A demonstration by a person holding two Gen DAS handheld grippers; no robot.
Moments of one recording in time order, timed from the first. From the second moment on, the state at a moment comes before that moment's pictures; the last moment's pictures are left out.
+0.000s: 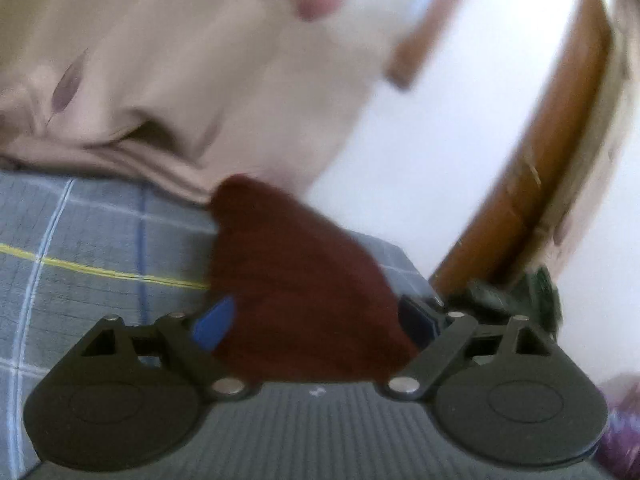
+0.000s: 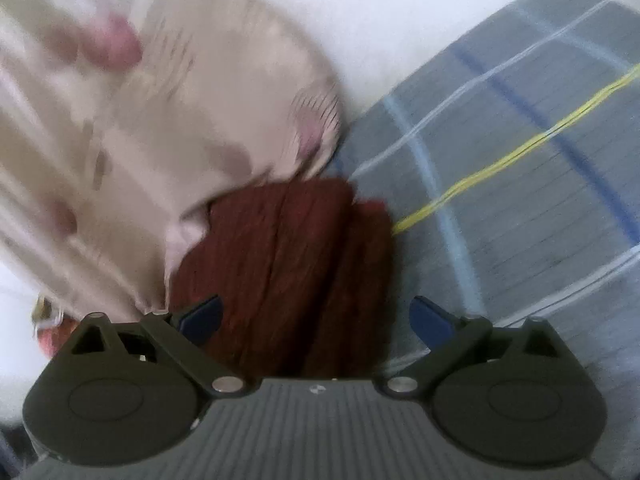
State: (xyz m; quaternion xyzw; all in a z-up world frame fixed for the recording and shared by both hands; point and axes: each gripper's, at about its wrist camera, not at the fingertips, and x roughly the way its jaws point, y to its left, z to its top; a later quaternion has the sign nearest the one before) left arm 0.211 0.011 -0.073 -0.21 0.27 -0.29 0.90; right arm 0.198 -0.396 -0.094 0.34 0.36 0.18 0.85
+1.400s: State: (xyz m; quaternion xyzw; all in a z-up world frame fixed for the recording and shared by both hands) left arm 0.158 0.062 -0.073 -0.18 0.32 -0.19 0.91; right arm 0.132 -0.294 -0.055 0.29 0.28 0.28 0.87
